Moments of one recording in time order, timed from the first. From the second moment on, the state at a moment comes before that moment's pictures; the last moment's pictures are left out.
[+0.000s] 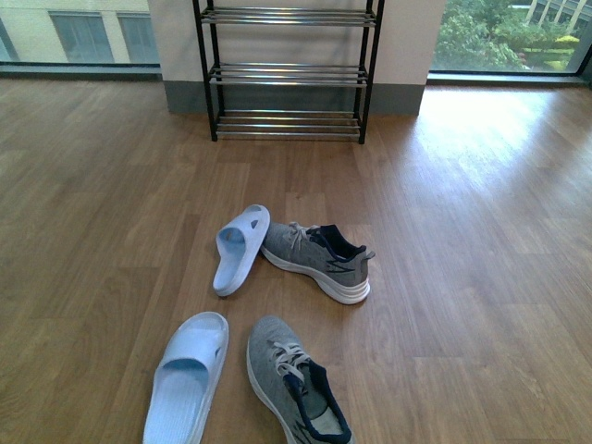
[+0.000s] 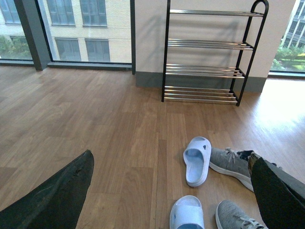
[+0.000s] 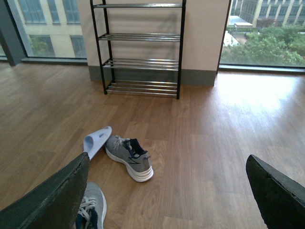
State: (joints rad) left arm 0.00 0.02 0.01 0.00 0.00 0.00; right arm 0.00 0.00 0.02 0.00 0.00 0.00
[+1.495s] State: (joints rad) left arm -0.35 2.56 1.22 0.19 0.33 -0.89; right arm 0.00 0.00 0.02 0.00 0.00 0.00
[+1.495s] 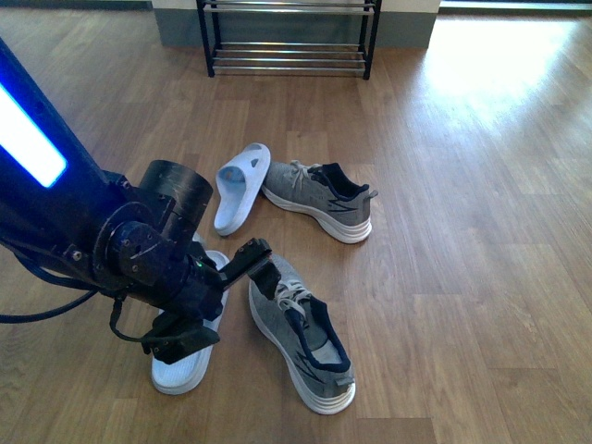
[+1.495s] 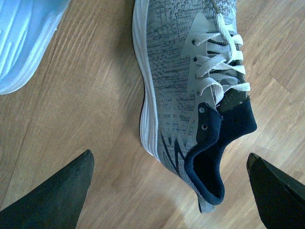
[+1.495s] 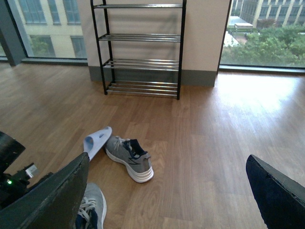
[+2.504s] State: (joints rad) left arm -0.42 2.94 1.68 0.04 0.28 -0.87; right arm 0.00 0.00 0.02 0.00 0.00 0.00
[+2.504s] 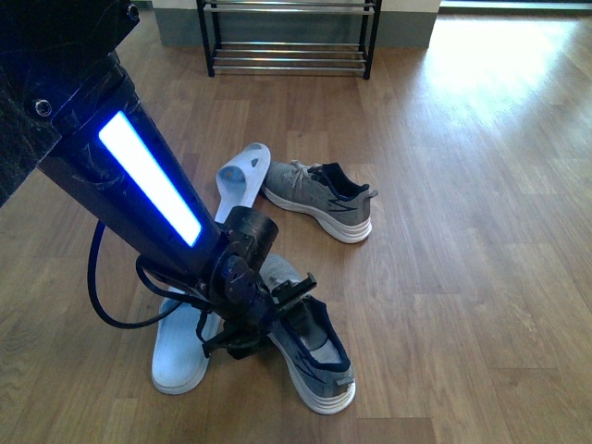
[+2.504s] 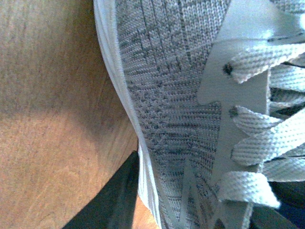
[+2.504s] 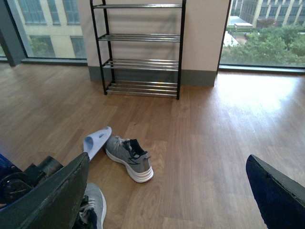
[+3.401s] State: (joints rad) left arm -0.34 1.69 0.63 0.30 -0.59 -0.27; right arm 0.00 0.00 0.02 0.00 0.00 0.00
